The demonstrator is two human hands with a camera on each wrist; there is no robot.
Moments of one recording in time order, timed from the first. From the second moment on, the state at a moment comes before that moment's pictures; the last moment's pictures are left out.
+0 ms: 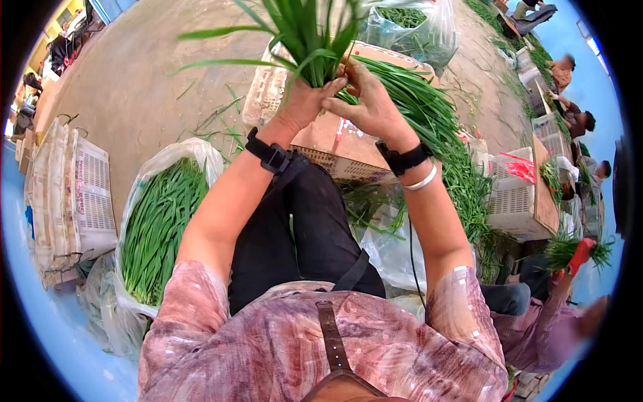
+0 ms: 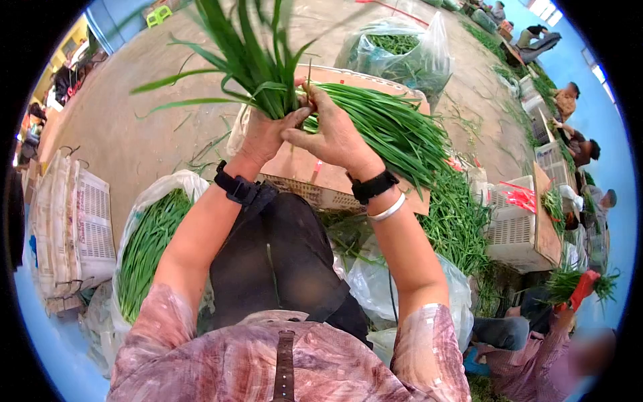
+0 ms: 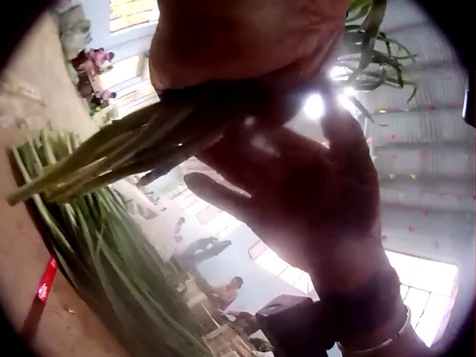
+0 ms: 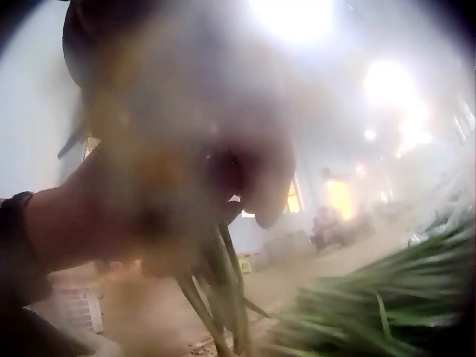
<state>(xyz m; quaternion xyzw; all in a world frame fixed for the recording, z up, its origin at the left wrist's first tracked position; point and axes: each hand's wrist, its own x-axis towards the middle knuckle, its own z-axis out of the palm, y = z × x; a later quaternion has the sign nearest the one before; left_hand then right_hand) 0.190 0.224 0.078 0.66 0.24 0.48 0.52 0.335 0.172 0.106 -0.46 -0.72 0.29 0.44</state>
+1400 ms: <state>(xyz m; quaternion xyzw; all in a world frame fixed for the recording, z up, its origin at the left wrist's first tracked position) 0.169 0.315 0.043 0.40 0.14 0.55 0.72 0.388 0.214 0.065 -0.52 -0.47 0.45 0.56</state>
